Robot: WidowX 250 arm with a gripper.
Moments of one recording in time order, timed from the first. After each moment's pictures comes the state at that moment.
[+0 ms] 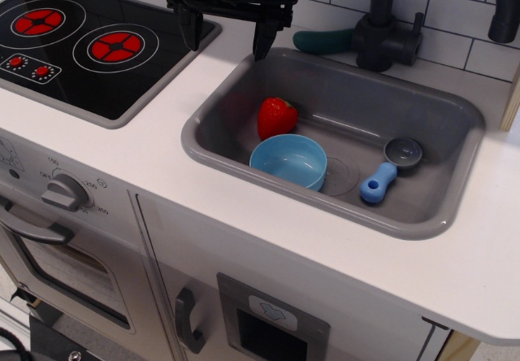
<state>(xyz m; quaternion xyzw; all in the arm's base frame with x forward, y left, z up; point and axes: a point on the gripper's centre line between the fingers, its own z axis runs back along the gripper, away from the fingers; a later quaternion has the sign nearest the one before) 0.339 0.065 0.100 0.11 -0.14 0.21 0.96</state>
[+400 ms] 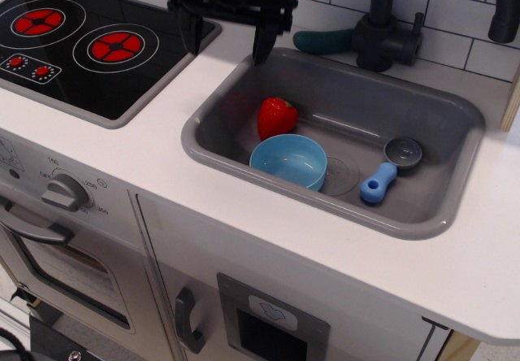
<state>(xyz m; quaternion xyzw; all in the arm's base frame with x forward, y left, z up) 0.336 0.063 0.090 0.10 -0.12 0.21 0.97</state>
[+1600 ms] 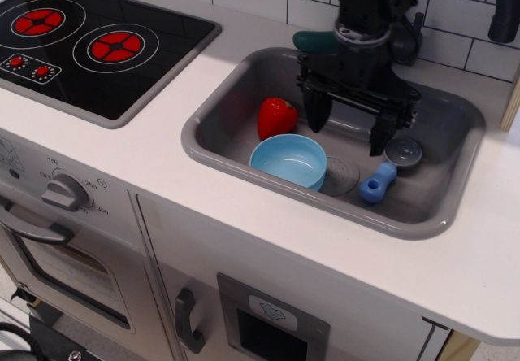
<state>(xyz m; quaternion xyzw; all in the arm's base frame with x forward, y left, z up) 0.340 -0.056 0.043 0.00 -0.05 -0.02 1.00</state>
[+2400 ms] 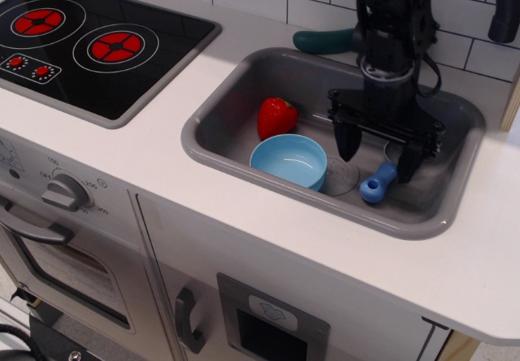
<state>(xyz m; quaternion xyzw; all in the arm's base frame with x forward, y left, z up) 0.353 -0.088 0.006 -0.03 -0.05 -0.05 1.00</state>
